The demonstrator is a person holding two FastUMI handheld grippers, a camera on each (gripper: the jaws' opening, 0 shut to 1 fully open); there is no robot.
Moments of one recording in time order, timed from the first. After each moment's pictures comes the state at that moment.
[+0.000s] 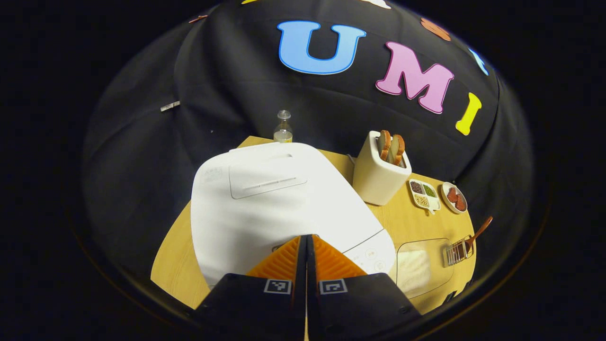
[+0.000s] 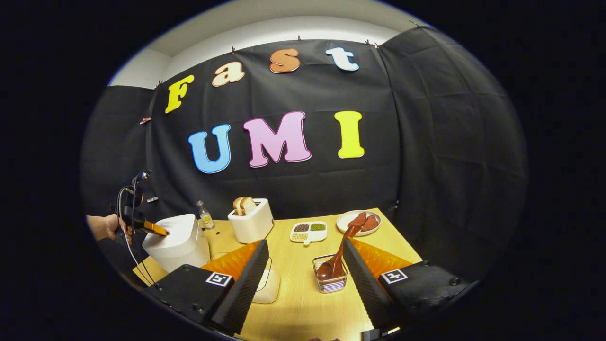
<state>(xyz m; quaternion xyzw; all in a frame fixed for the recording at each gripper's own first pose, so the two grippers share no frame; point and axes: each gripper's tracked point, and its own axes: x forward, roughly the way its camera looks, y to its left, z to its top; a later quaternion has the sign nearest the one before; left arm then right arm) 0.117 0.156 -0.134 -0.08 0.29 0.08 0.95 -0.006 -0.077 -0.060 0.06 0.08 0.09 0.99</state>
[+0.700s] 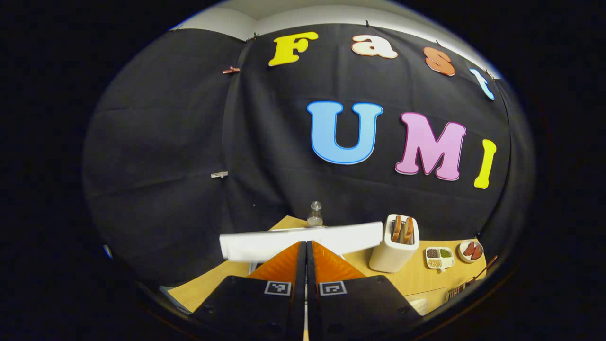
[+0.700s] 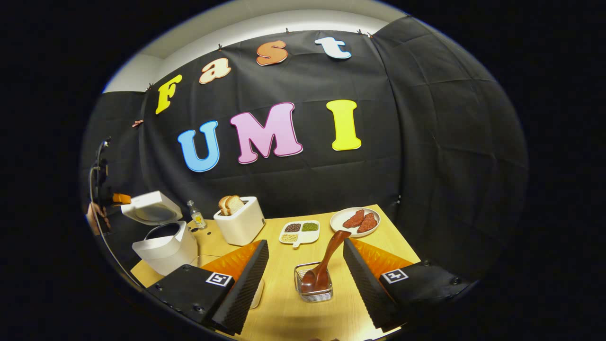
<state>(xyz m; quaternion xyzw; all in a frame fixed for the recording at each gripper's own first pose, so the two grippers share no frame) 0.078 0.156 0.027 -0.04 0.04 0.22 0.97 0.065 -0.124 -0.079 0.06 0.10 0.09 0.99</state>
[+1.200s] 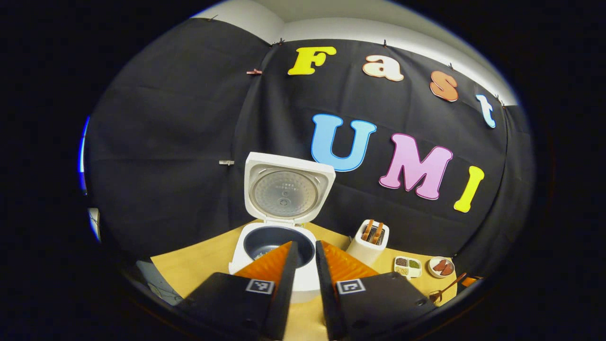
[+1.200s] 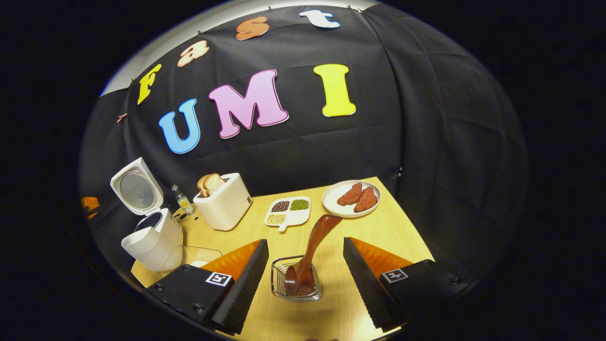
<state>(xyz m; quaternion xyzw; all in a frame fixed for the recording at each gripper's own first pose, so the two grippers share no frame) -0.002 0.078 -0.002 -0.12 0.02 0.22 0.97 0.126 -0.133 -0.149 0.08 0.20 0.09 0.97</state>
